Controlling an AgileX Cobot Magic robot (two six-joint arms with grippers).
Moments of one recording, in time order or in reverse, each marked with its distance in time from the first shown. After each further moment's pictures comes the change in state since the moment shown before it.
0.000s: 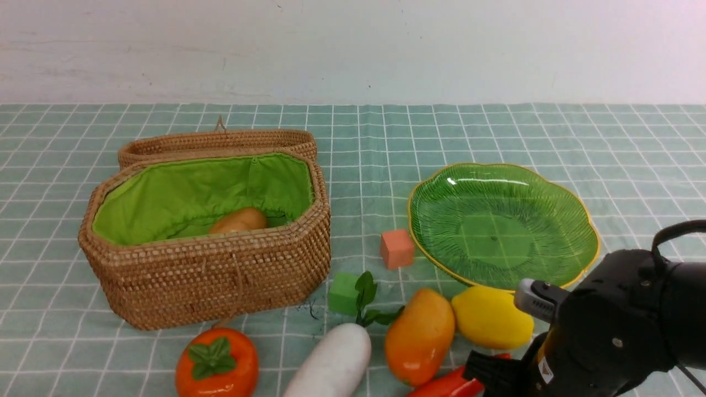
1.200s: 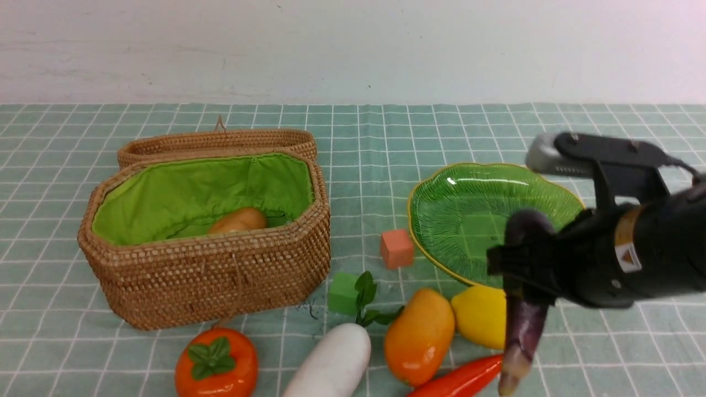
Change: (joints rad) right arm 0.000 -0.272 -0.226 -0.200 0.023 -0.417; left arm 0.000 0.000 0.000 0.000 0.000 0.000
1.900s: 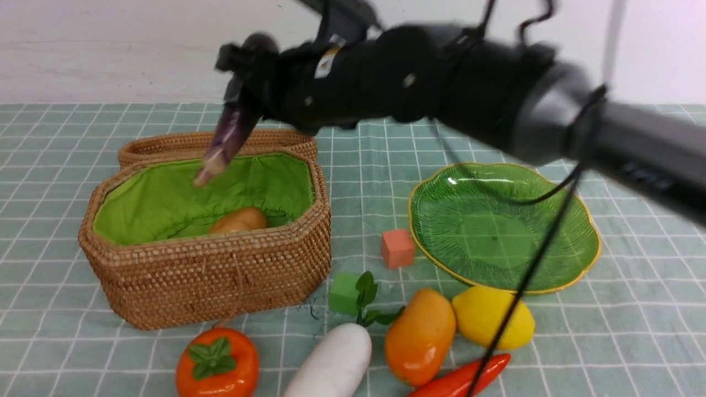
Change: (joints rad) right arm 0.054 0.769 -0.852 0.579 -0.445 -0.286; left arm 0.000 0.000 0.000 0.000 0.000 0.000
